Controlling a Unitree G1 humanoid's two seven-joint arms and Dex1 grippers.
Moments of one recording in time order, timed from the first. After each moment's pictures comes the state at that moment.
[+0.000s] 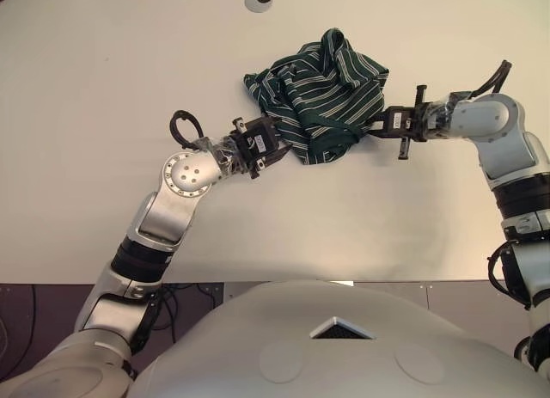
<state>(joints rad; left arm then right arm) -0.06 0.47 -0.37 -0.26 0.10 0.25 -0.62 -0.43 -0.71 0.37 0.43 -0.21 -0.28 1.01</state>
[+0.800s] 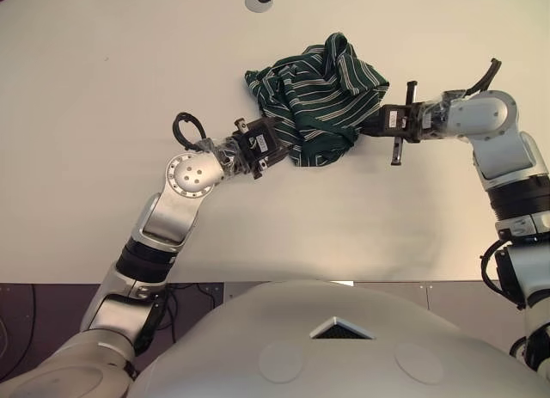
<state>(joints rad) -0.05 0.44 -0.37 -0.25 0.10 0.25 -0.62 -0.41 -0.68 0.32 0.31 -0.08 -0.18 1.12</state>
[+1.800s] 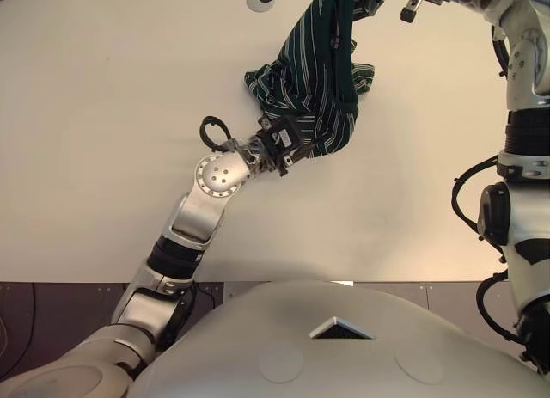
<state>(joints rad) -0.08 0.27 -0.43 -0.19 0.09 0.25 -0.56 -0.75 -0.52 0.08 0.21 0.20 0.25 0.97</state>
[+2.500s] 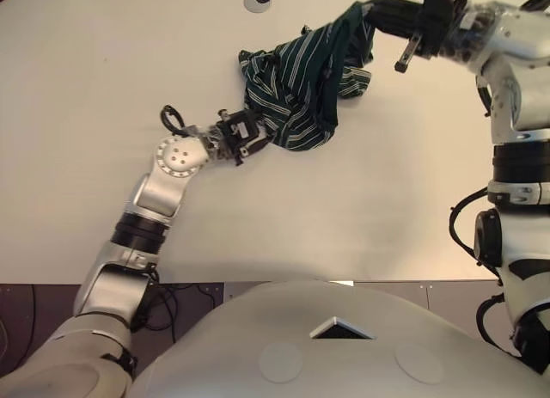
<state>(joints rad) -0.16 0.53 -0.30 0.14 0.08 0.03 -0.70 -0.55 -0.53 0.08 0.19 0.19 0.27 0.98</state>
